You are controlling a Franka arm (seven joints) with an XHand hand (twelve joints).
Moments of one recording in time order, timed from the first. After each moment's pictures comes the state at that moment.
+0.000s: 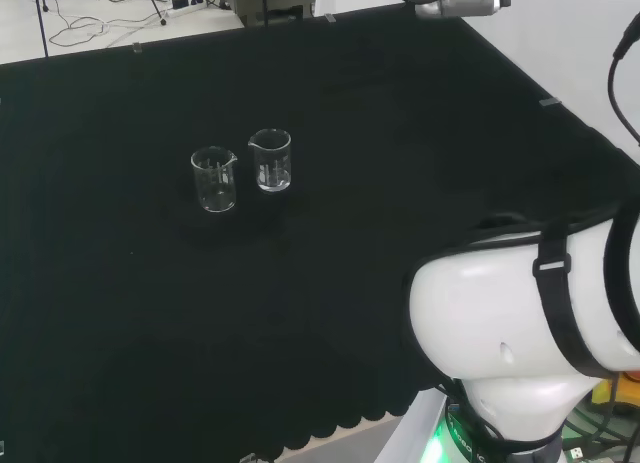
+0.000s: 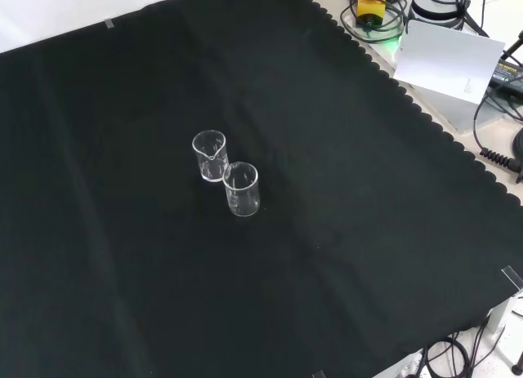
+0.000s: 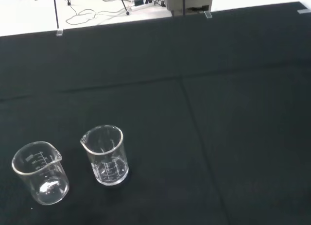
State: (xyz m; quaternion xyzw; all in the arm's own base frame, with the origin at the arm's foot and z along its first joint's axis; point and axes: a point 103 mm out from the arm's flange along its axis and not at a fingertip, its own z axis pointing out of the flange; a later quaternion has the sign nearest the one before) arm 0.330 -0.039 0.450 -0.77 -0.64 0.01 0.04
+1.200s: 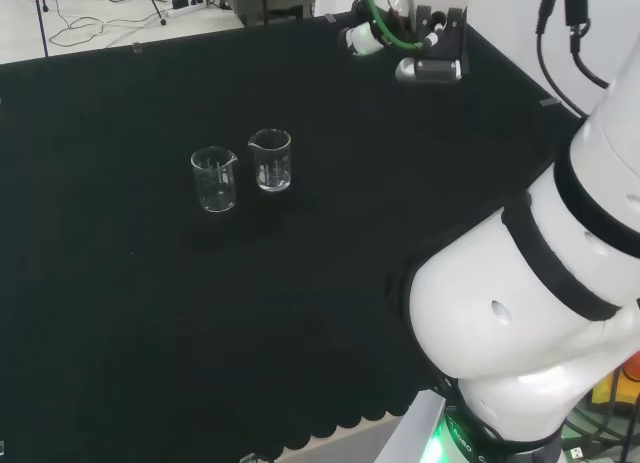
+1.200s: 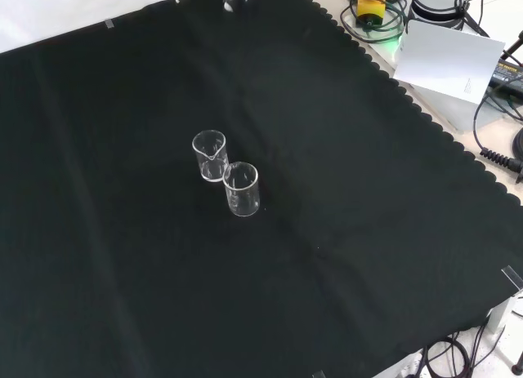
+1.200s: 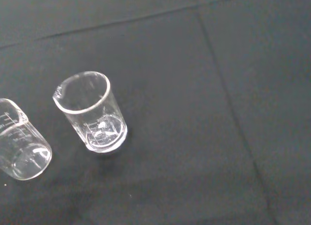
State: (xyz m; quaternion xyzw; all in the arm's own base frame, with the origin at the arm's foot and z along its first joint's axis) arm 0.422 -0.071 0.306 -0.75 -0.65 0.02 0.13
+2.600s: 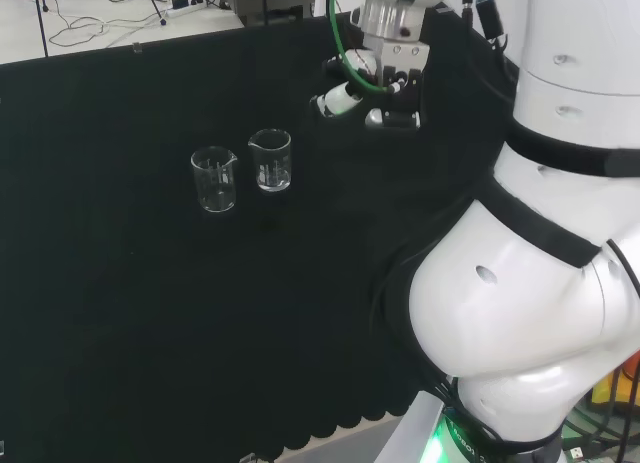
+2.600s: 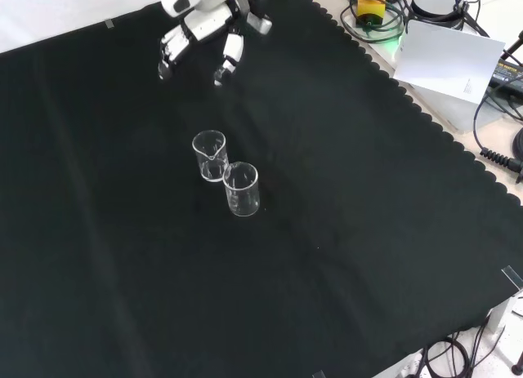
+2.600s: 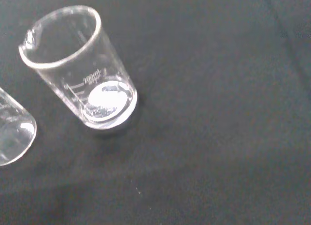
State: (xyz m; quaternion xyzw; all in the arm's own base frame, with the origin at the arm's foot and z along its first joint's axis) arm 0.490 -0.059 0.183 -0.71 -0.68 0.01 0.19
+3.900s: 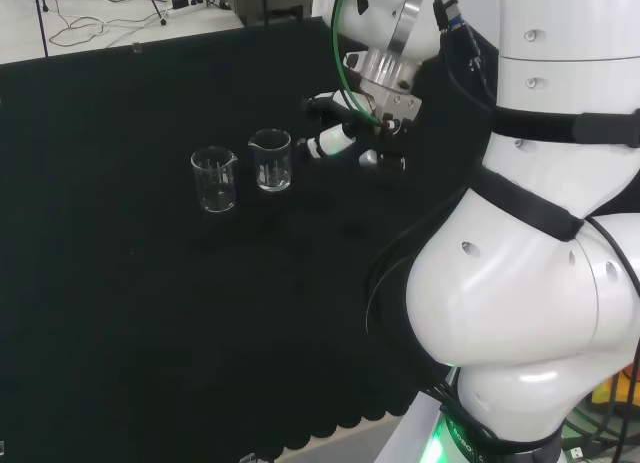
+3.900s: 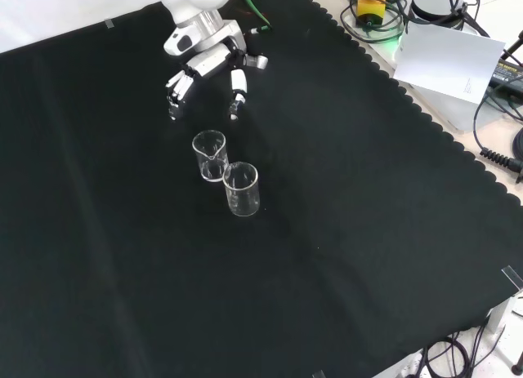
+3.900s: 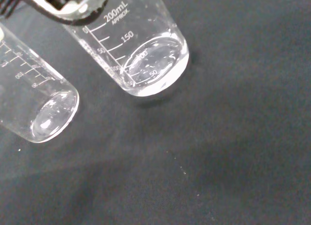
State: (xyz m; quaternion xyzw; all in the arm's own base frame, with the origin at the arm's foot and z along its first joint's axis) arm 0.504 -0.044 0.103 -0.64 -0.72 -0.09 0.25
